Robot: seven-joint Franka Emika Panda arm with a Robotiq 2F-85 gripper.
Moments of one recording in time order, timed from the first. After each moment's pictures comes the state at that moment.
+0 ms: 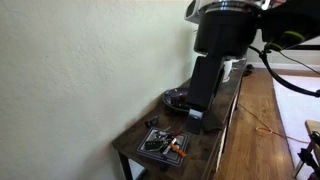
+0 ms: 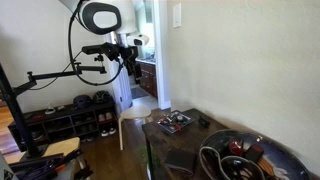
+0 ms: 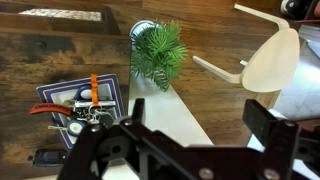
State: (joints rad) arm 0.27 -0.24 0.17 -2.49 0.40 2.47 0.04
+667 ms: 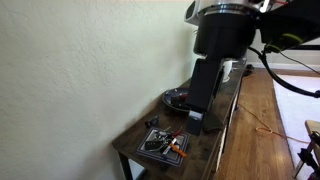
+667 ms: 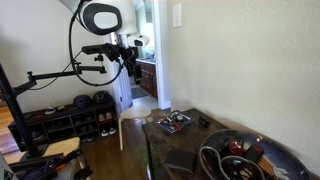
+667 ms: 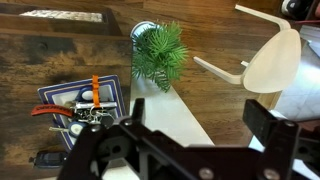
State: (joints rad) arm 0.27 -0.23 0.17 -2.49 0.39 2.47 0.04
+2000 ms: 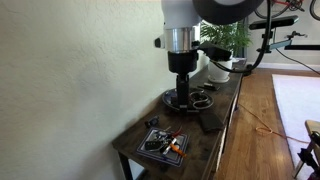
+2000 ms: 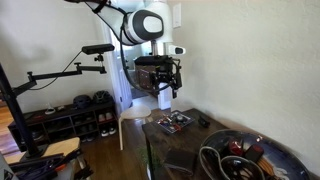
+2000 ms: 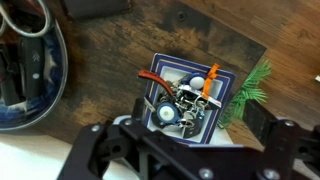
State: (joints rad) arm 0.11 0.11 0.10 -2.19 -0.08 2.31 -0.20
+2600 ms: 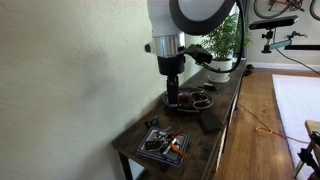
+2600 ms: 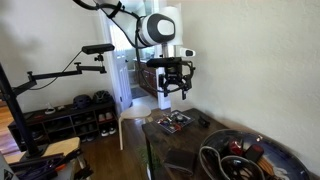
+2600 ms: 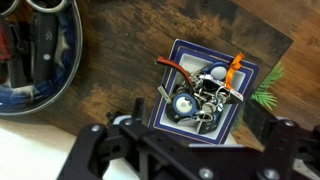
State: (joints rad) arm 0.10 0.23 0.08 -2.05 -0.12 2.27 -0.24
